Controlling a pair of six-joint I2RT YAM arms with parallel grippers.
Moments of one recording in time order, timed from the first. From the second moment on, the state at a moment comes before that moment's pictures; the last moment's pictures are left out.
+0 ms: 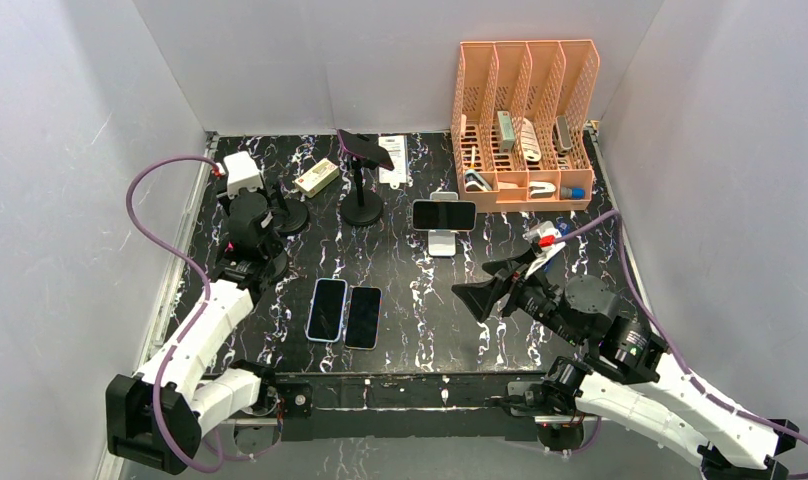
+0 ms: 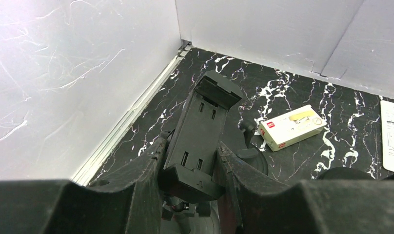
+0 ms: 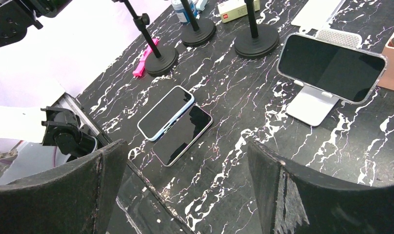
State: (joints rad) left arm -0.28 1.03 0.74 0.19 -0.75 0.02; right arm 1.00 0.44 0.69 -0.36 0.15 0.41
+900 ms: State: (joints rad) left arm -0.27 0.87 1.07 -0.24 -0.58 -0.35; right arm 1.00 0.51 0.72 -0.41 0.15 0.42
